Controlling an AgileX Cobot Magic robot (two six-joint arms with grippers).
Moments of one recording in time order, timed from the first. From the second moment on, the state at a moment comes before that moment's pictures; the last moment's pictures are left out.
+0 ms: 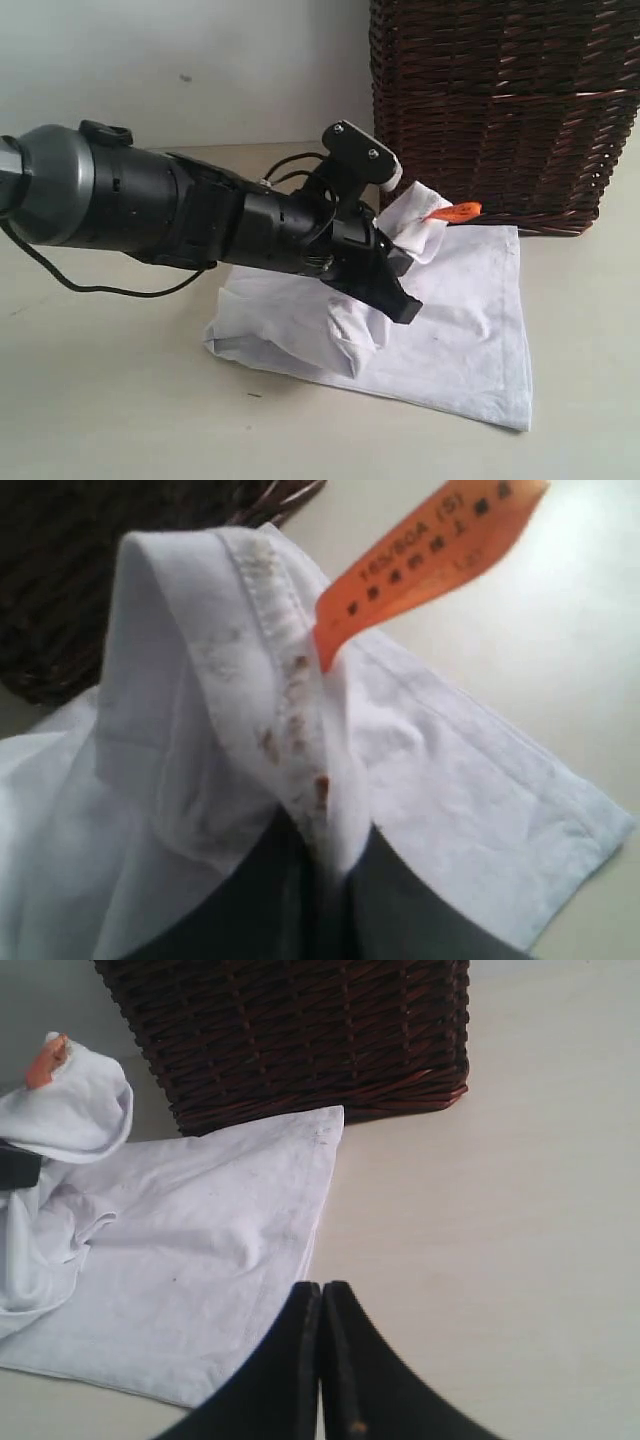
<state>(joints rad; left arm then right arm) -0.78 1.94 -1.16 -1.74 0.26 1.87 -0.26 0.00 -0.02 0.62 0.60 -0.44</state>
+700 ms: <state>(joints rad) -0.75 1.88 -1.14 -1.72 0.12 1.85 -0.26 0.00 -0.02 0.62 0.60 -0.44</state>
